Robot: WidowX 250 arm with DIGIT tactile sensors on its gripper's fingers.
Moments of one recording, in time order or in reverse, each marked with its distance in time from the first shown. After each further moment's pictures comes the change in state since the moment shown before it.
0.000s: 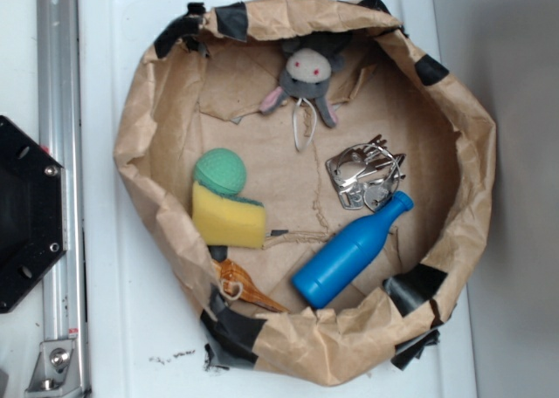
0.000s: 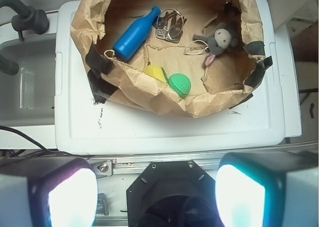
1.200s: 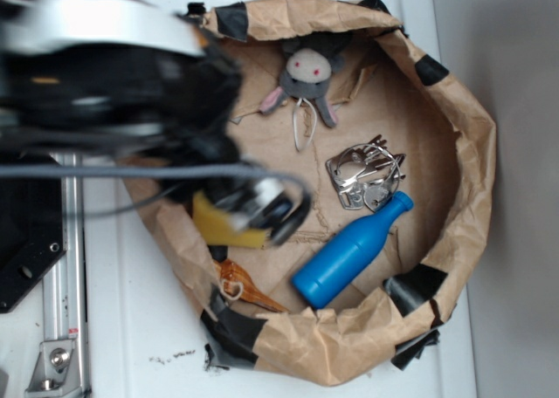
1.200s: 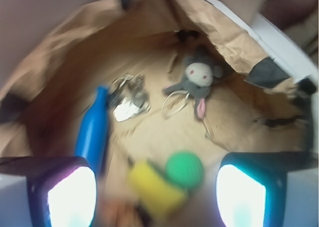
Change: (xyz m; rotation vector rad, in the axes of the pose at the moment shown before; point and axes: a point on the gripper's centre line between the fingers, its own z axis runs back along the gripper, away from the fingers) arm 0.091 0.047 -0.124 -0.003 -0.239 0.724
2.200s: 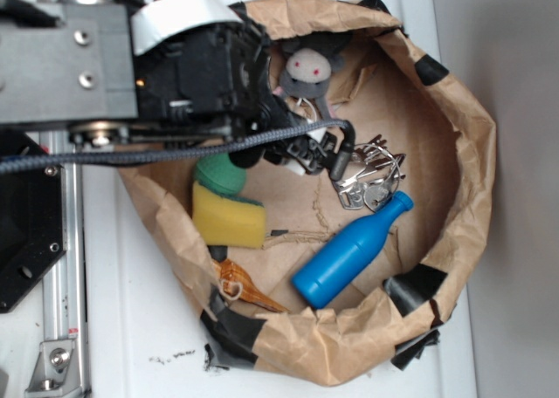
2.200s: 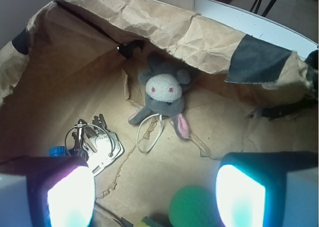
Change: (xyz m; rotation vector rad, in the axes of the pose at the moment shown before) arm 0.016 0.001 -0.010 0.054 -0.080 0.246
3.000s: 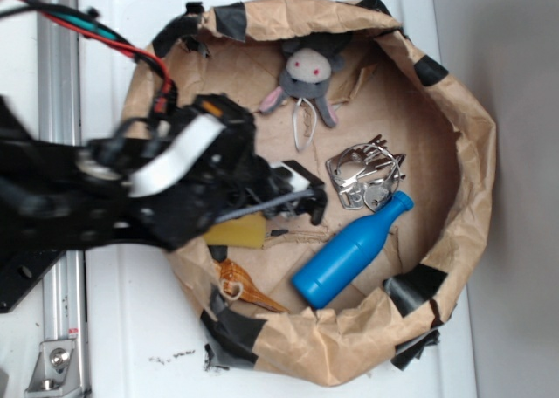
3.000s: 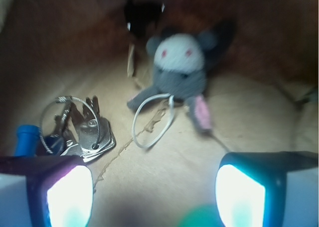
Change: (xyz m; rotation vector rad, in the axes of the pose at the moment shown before) arm -0.024 0.000 -0.060 -0.062 -0.172 -0.087
